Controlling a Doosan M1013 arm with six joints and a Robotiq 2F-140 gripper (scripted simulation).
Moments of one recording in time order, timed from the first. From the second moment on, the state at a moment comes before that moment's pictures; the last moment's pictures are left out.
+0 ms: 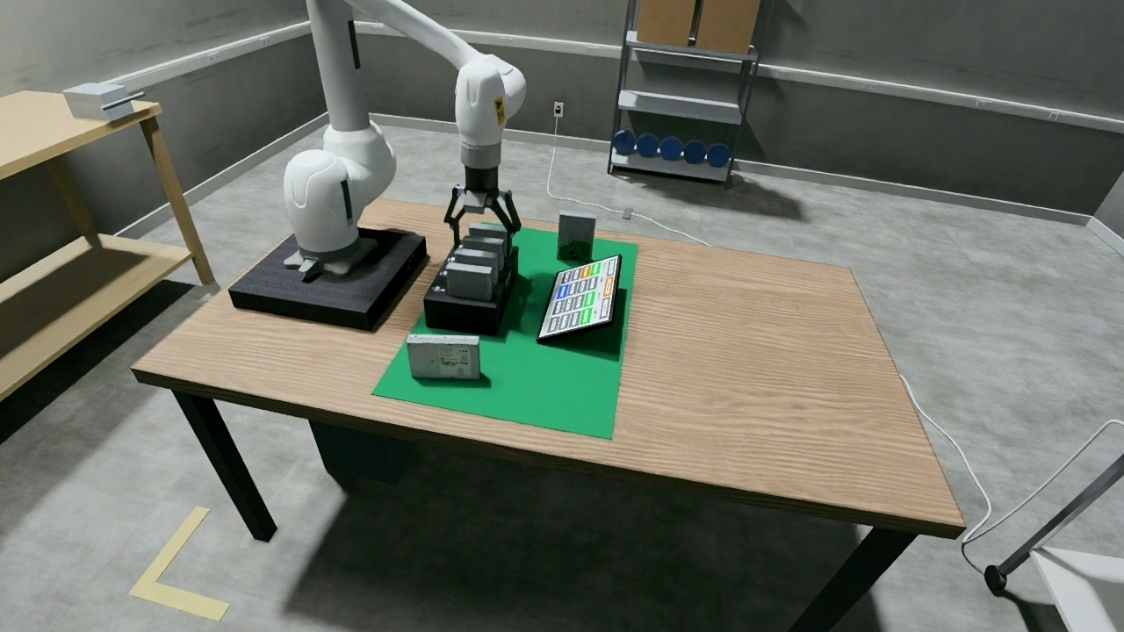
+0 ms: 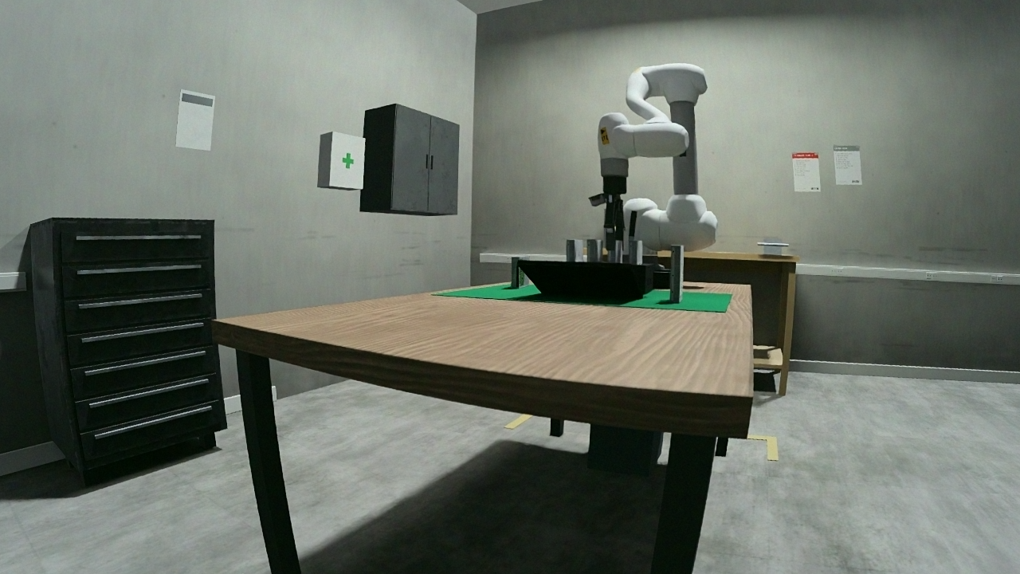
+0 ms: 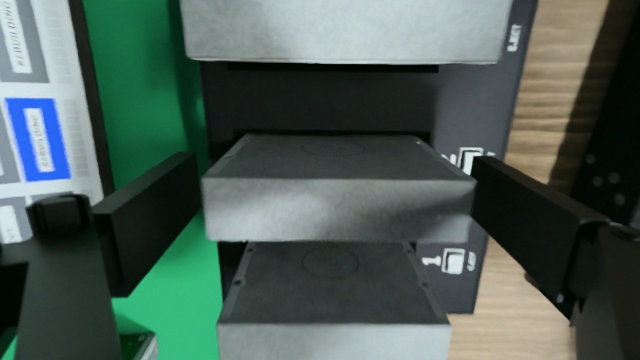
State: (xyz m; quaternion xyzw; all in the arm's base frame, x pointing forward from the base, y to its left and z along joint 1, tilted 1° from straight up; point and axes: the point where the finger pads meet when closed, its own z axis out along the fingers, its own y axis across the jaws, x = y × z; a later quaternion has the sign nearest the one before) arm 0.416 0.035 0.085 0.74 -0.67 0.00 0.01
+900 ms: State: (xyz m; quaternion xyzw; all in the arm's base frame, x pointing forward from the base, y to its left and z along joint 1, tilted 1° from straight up) arm 0.416 0.035 0.171 0.74 -0.67 0.00 0.01
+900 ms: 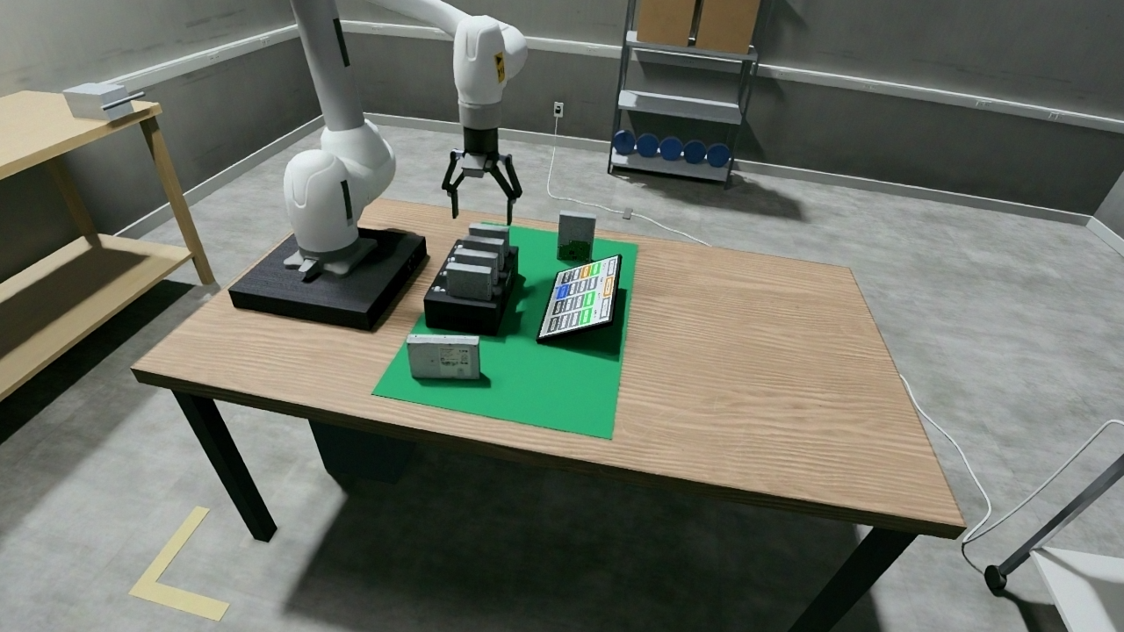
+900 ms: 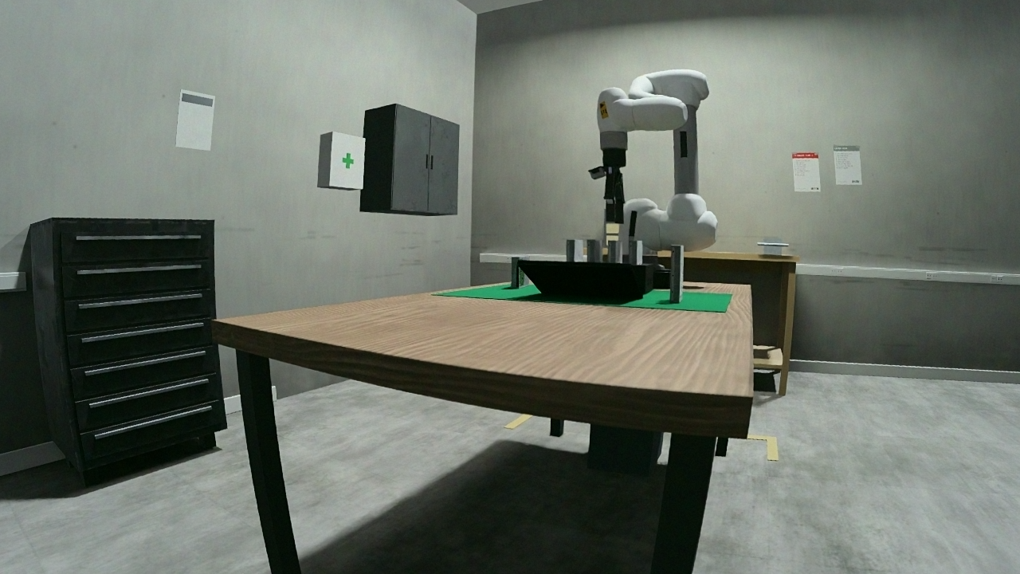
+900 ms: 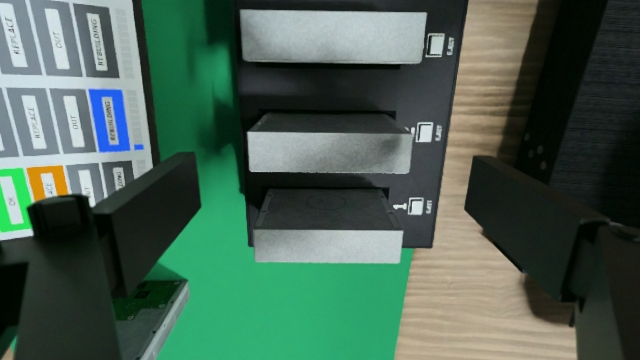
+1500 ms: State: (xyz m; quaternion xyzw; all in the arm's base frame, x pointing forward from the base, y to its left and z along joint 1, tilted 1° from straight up) arm 0.416 0.035 0.173 0.74 -0.67 0.00 0.01
